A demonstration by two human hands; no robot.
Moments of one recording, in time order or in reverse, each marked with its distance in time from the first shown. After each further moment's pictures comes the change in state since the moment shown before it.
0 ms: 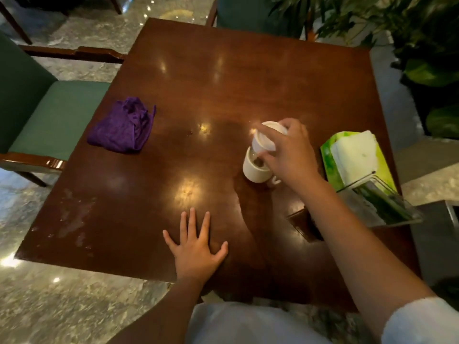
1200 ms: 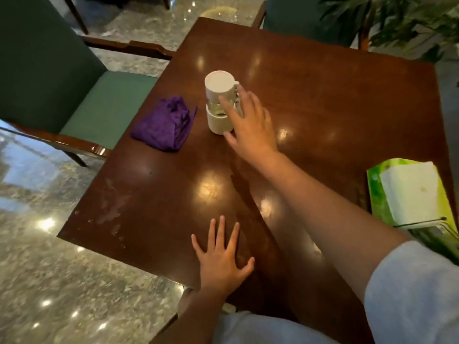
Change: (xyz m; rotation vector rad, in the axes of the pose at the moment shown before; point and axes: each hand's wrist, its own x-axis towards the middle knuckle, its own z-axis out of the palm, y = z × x) left_hand -0.001 0.000 -0.005 -0.010 -0.027 0.011; right_hand 0.096 -0.104 0.081 -0.196 -0.004 -0.388
